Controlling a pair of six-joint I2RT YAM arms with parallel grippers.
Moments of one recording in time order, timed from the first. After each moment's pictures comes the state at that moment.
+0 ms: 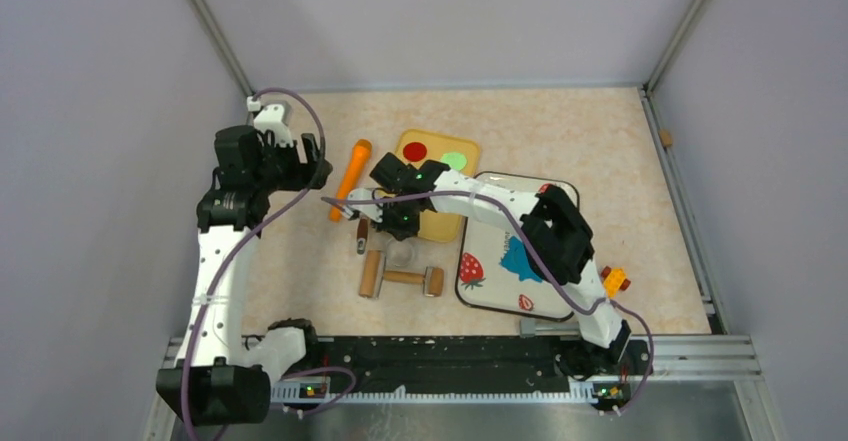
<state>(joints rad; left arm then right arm) 0.04 1.04 1.14 -0.61 0.31 -0.04 0.97 2.15 1.84 -0.81 -0.27 -0.57</state>
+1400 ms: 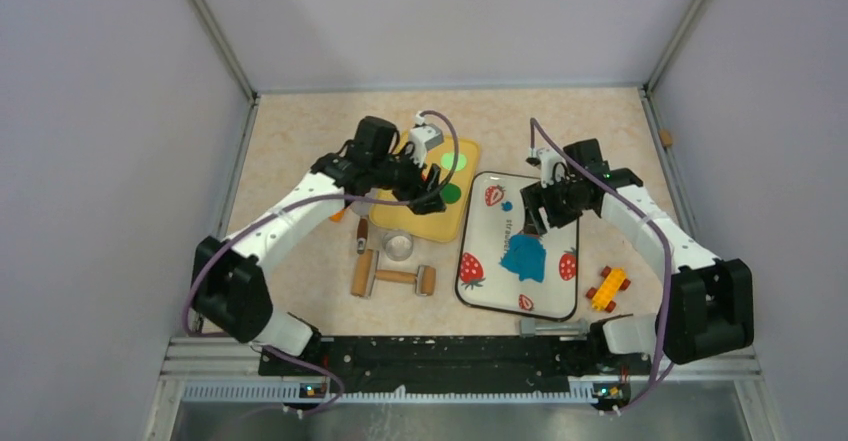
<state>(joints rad) -0.50 1.44 1.21 -0.49 0.58 0.06 0.24 1.33 0.98 -0.72 -0.34 -0.19</state>
